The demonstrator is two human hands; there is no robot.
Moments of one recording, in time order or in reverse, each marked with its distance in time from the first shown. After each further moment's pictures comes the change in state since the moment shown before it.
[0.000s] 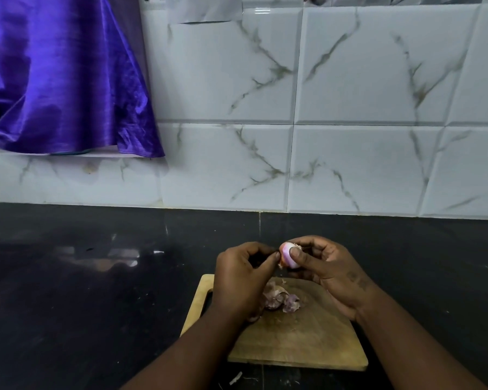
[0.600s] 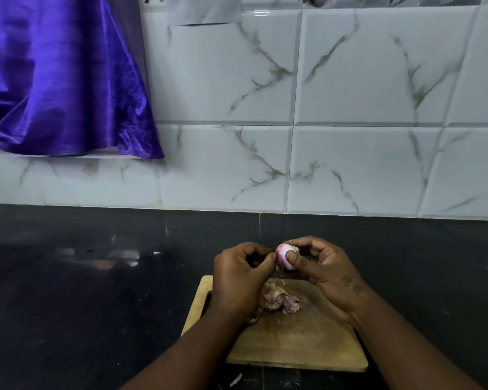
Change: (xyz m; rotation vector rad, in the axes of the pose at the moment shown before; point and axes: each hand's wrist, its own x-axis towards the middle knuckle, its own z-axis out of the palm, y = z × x) left_hand 0.001 0.001 -0.001 -0.025 0.033 -0.056; right_hand 0.002 0.008 0.002 -0.094 0.023 -0.104
